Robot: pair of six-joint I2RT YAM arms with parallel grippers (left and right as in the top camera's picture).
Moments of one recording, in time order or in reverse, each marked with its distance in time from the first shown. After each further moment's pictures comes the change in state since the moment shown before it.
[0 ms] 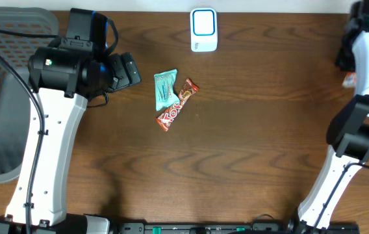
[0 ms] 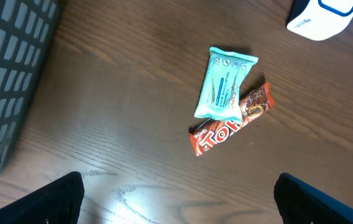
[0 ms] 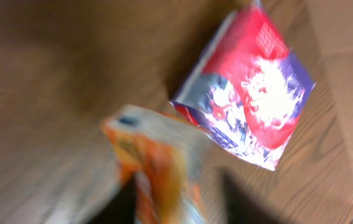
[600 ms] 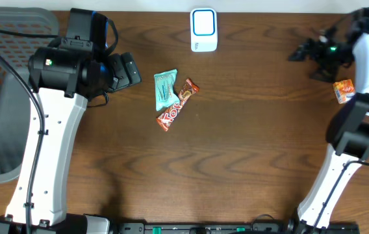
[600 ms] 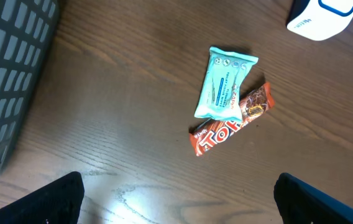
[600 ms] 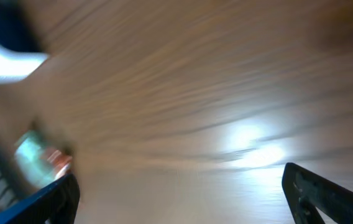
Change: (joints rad) left arm 0.000 0.000 0.000 0.000 0.000 0.000; right arm 0.022 0.019 0.000 -0.117 -1.054 -0.049
